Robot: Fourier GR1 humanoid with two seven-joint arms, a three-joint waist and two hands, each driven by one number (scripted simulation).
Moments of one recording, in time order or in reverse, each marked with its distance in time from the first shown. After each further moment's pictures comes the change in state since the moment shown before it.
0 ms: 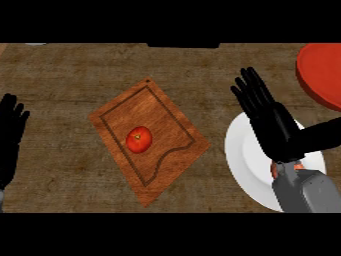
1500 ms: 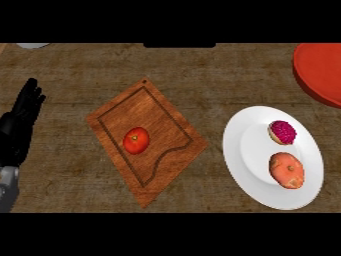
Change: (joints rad) left arm -0.143 -0.043 0.001 0.159 -0.155 -0.158 -0.045; right arm 0.293 -0.638 -0.390 -0.207 0.506 0.149 0.090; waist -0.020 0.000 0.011
